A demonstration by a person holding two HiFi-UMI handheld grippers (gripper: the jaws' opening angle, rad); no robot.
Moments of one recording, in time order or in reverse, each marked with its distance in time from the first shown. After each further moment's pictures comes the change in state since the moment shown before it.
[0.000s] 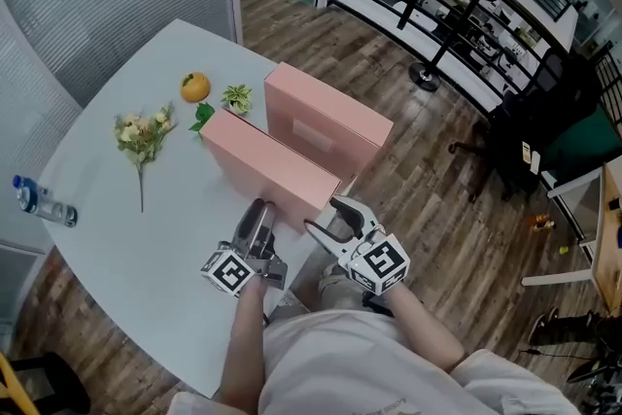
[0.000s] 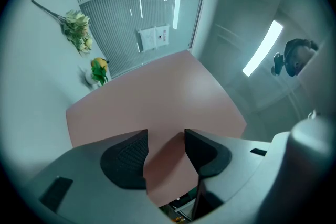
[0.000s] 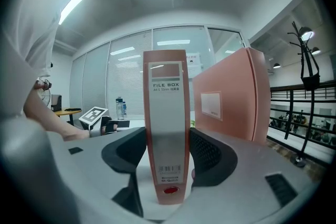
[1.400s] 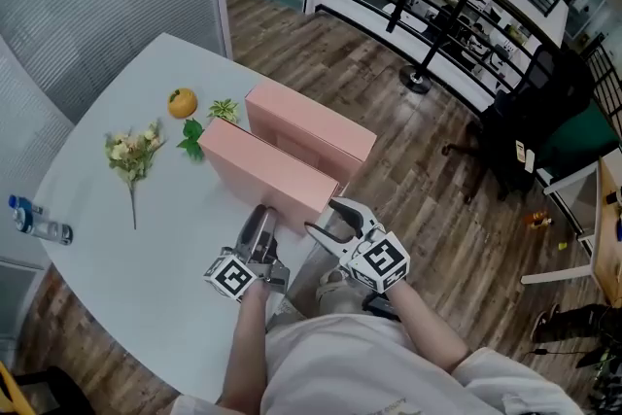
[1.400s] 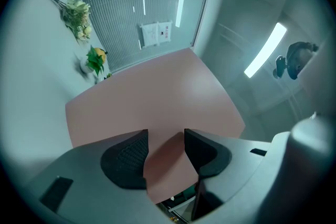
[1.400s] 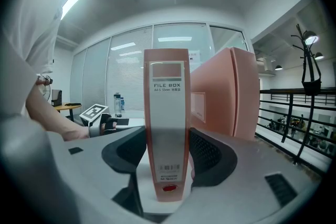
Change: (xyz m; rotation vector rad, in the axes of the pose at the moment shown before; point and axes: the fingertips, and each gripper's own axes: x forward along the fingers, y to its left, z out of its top) left arm 0.033 0.000 -0.017 -0.050 0.015 -0.008; right arm -0.004 -0.035 -0.003 -0.034 0.039 0.001
